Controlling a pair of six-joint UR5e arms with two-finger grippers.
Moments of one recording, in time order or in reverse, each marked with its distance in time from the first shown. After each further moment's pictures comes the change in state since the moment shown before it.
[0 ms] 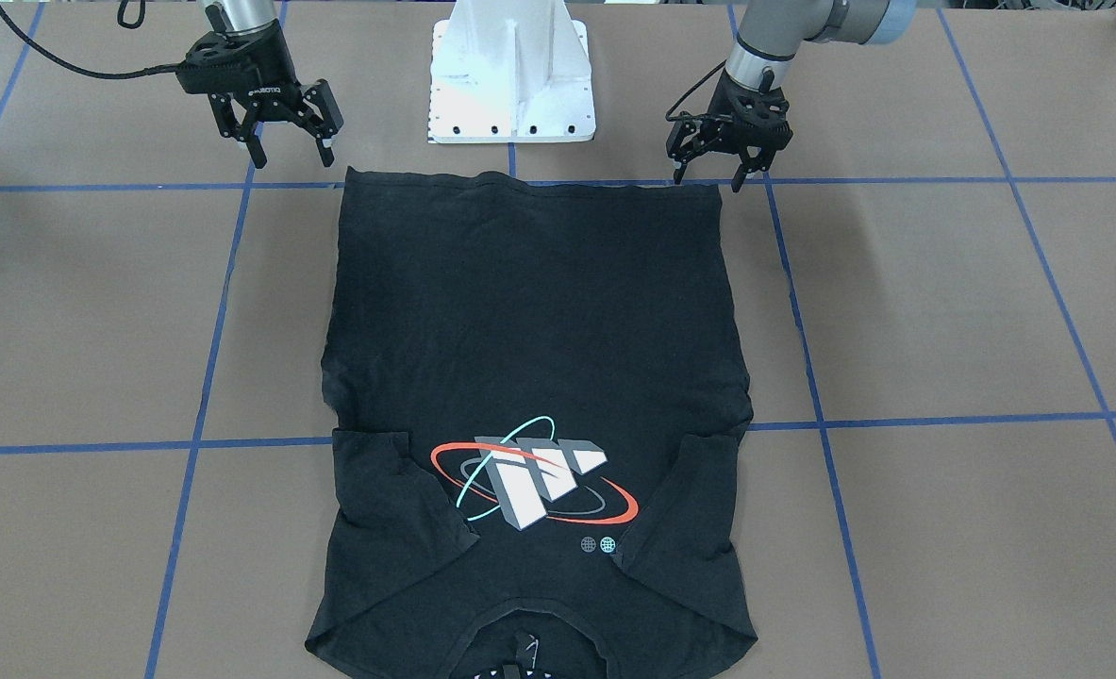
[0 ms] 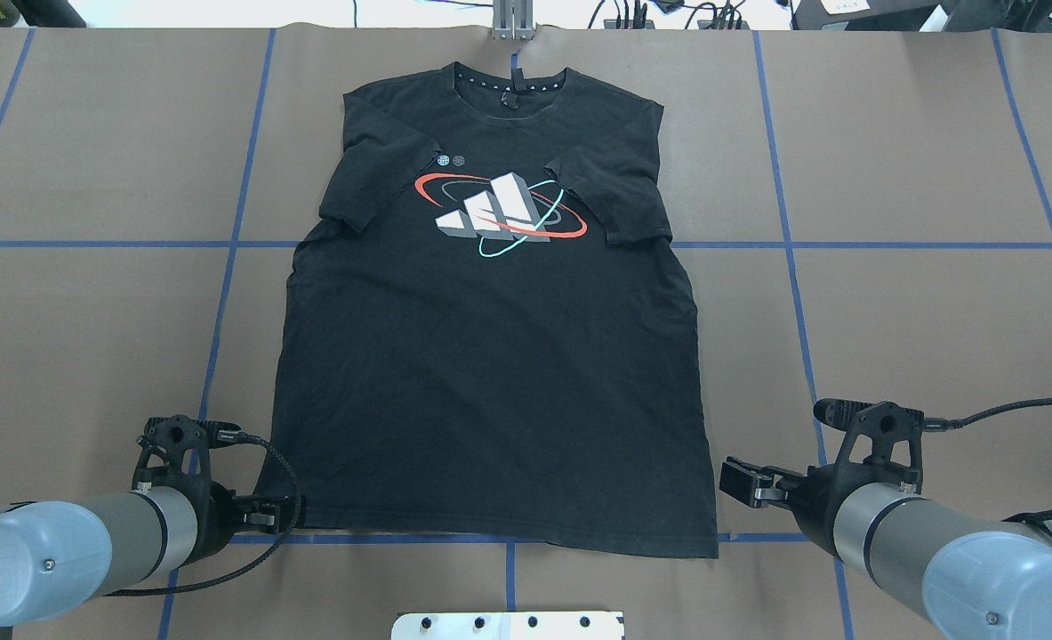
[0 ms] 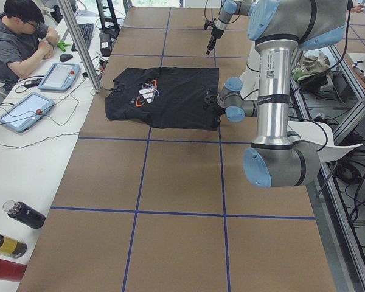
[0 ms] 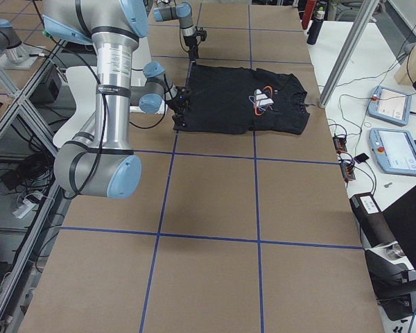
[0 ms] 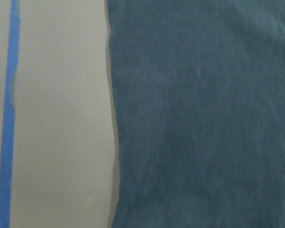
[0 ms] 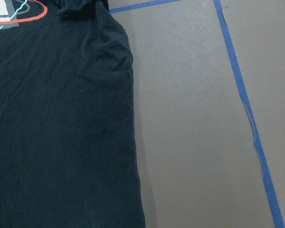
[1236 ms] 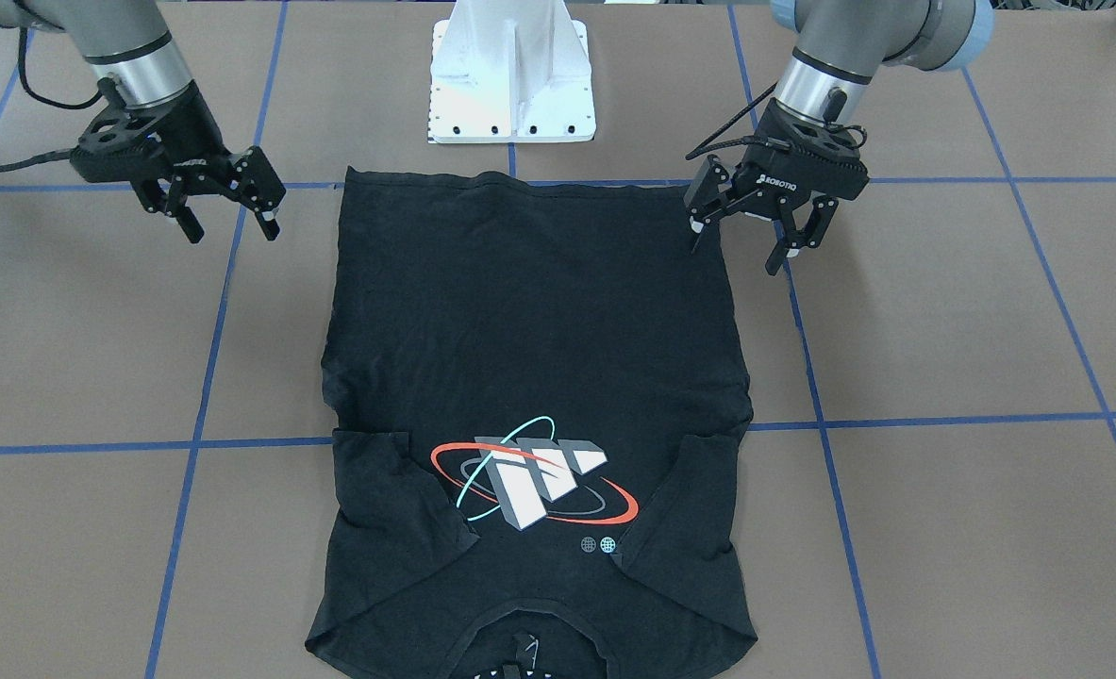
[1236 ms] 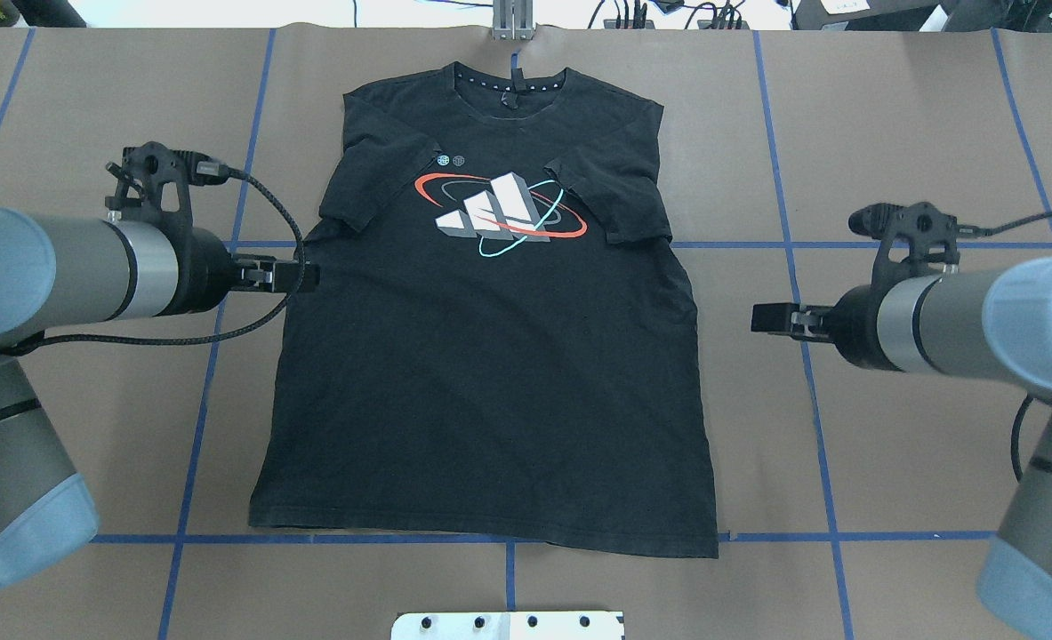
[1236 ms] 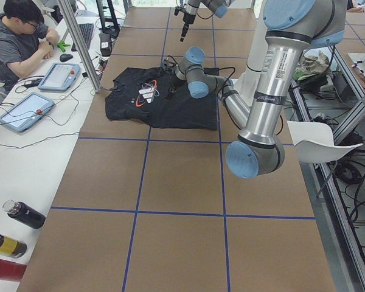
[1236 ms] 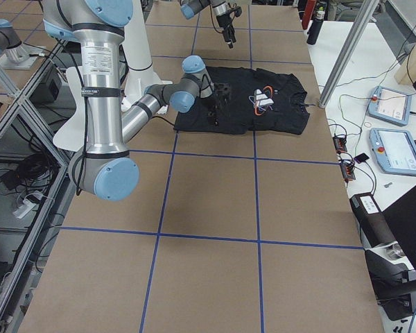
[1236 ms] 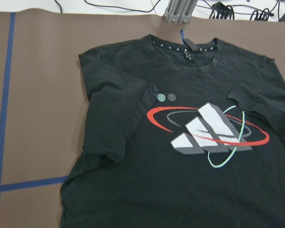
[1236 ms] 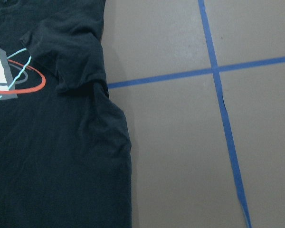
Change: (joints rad) left arm -0.441 -0.232 0.019 0.066 -0.209 0.321; right arm 0.399 0.123 -0.085 0.001 0.363 -0.245
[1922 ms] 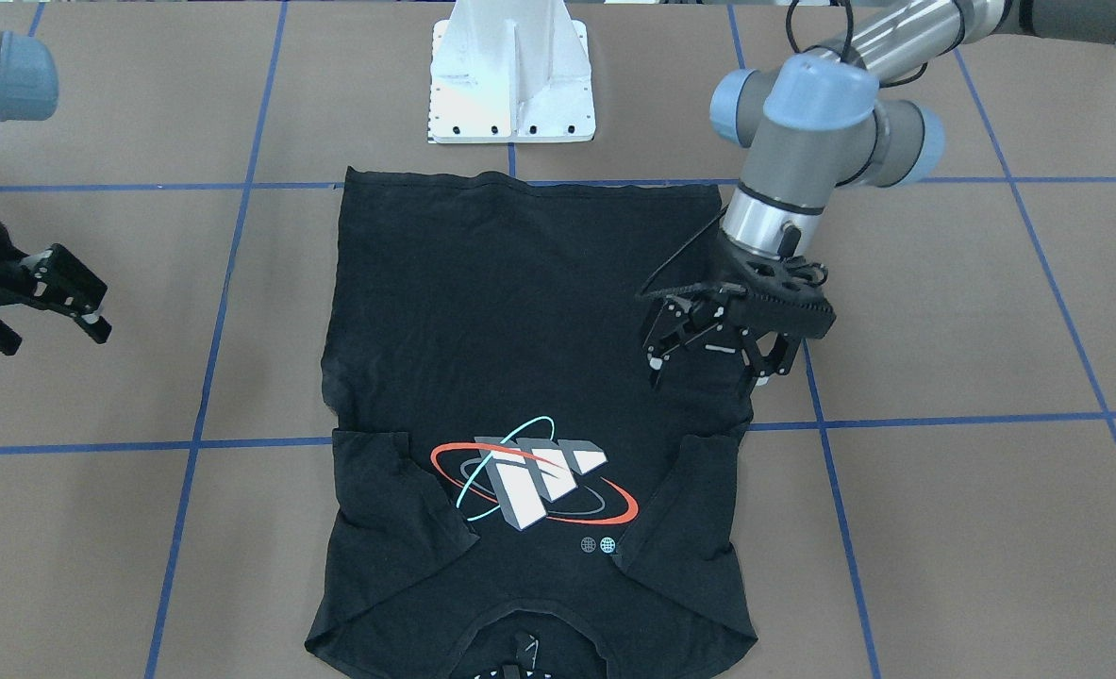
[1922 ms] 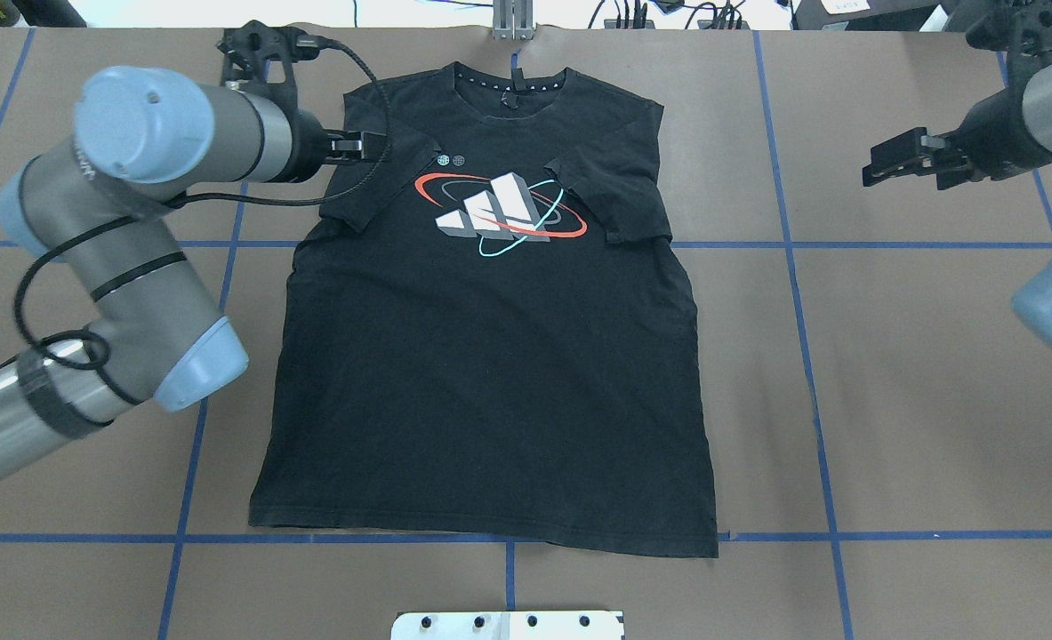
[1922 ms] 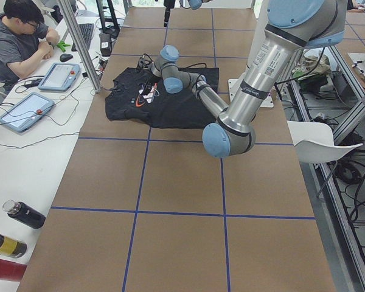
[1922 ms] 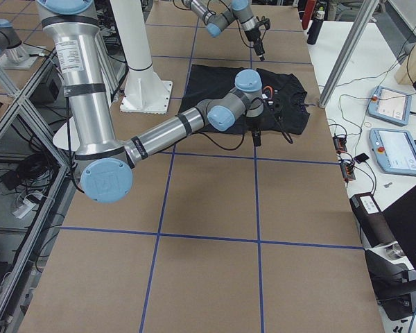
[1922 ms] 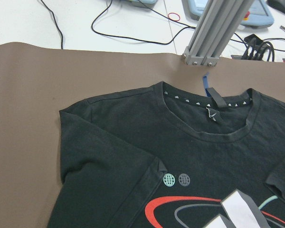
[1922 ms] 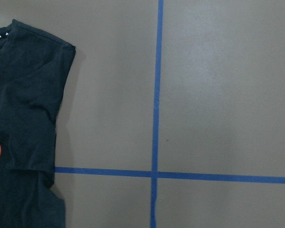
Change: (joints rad) left arm -0.140 -0.319 0.310 -0.033 0.004 0.006; right arm 0.522 0.184 -0.295 0.002 0.478 -0.462
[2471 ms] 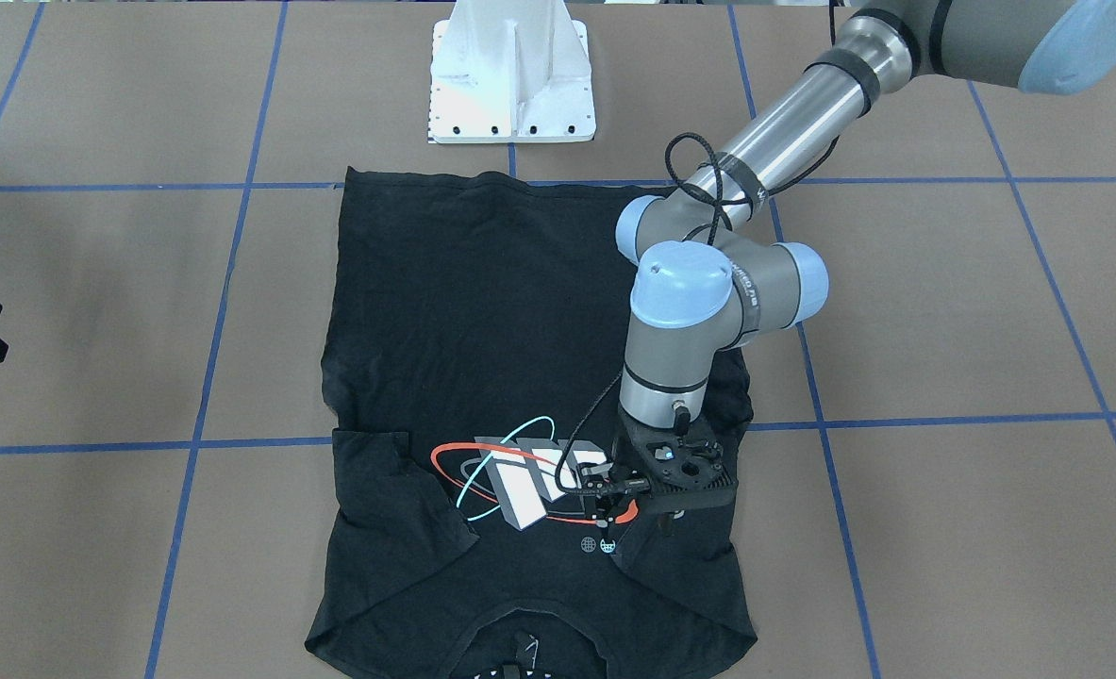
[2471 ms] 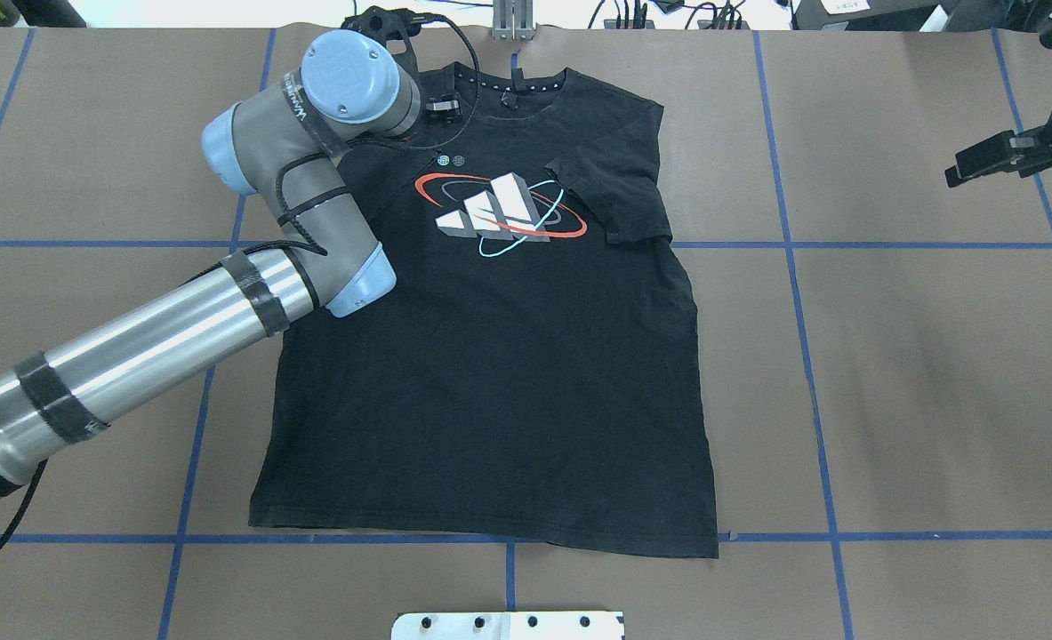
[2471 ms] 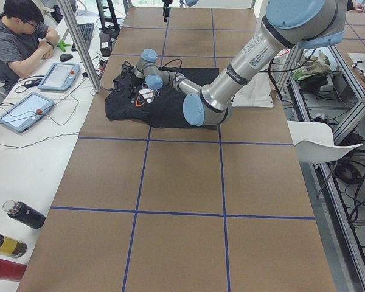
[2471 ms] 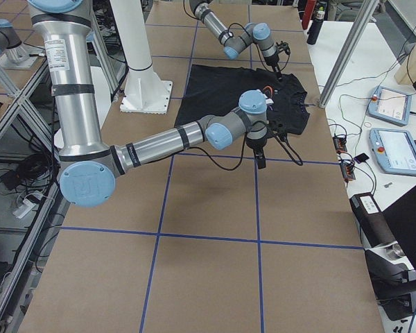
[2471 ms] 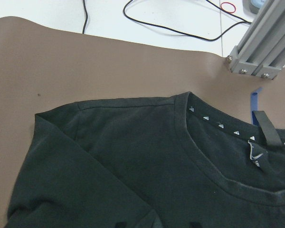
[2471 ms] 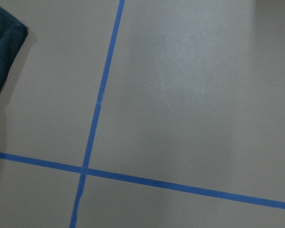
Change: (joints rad) left arm 0.000 -0.365 0.613 -0.121 0.057 -0.116; right arm 0.166 -0.027 -0.134 -0.001 0.109 -0.340
